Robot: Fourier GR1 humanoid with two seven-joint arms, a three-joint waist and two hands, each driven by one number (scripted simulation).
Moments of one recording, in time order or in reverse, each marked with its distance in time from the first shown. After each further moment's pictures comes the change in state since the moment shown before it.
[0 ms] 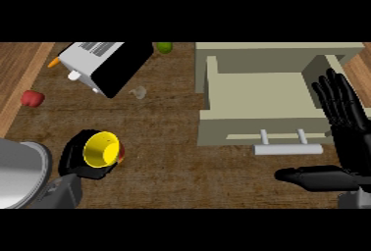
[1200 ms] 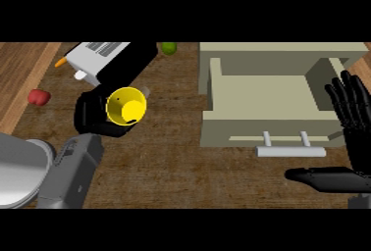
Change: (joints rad) left arm -0.134 -0.107 -0.048 -0.366 0.057 0.176 0.051; right arm 0.023 -0.017 -0.048 -0.006 -0.013 0.003 0.001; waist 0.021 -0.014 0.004
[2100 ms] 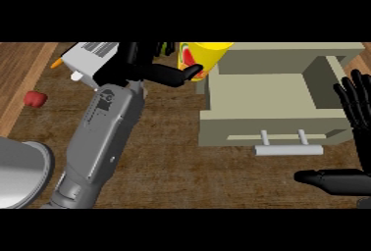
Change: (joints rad) left arm -0.311 -0.113 -0.245 -0.350 -0.006 0.352 0.507; right arm 0.000 -0.020 -0.035 -0.020 -0.039 0.027 0.026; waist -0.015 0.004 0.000
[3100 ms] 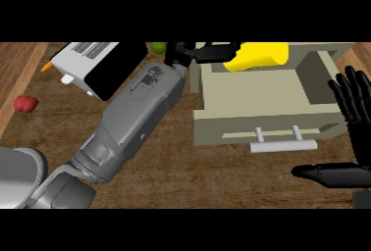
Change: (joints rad) left arm -0.340 -0.006 -0.290 0.464 0.305 0.259 -0.005; right arm -0.034 -0.005 -0.006 0.065 -0.004 0.029 -0.053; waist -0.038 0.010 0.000
